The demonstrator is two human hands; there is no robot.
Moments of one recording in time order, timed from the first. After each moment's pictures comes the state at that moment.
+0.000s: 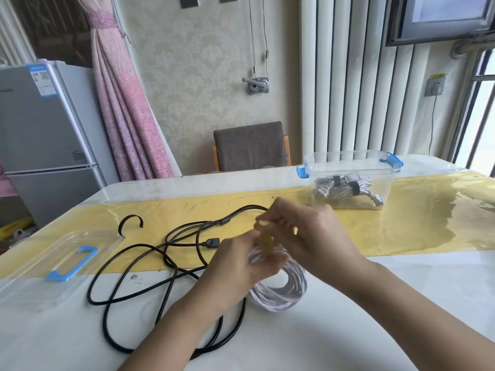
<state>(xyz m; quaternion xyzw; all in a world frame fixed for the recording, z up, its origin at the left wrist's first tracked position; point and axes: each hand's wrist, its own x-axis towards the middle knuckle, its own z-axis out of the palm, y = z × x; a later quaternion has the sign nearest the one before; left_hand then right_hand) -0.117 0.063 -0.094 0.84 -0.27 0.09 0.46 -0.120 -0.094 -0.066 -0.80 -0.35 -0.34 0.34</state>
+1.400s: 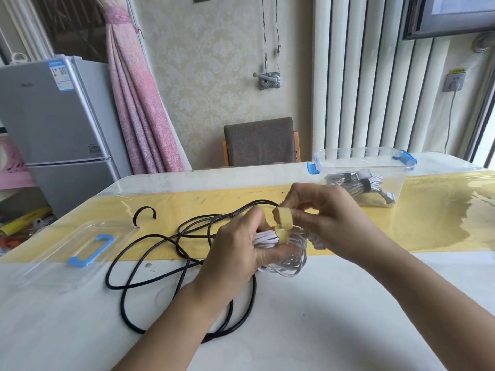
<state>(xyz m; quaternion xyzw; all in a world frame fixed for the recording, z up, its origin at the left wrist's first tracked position) -0.123 0.066 -0.089 0.82 -0.29 0.34 0.37 -0.120 -0.106 -0.048 -0.79 -0.29 -0.11 0.52</state>
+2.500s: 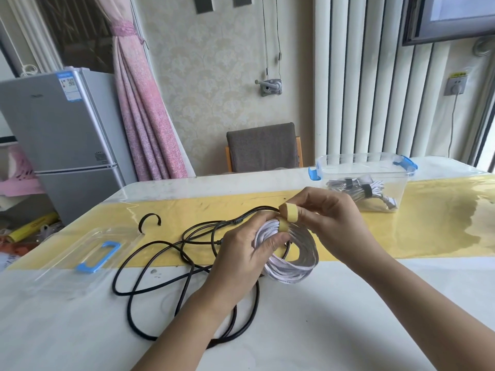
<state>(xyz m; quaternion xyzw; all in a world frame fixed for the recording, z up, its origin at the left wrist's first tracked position) -0.121 0.064 -0.089 0.81 -0.29 0.23 0.46 -0.107 -0.104 -0.060 -0.71 -0.26 -0.15 0.64</state>
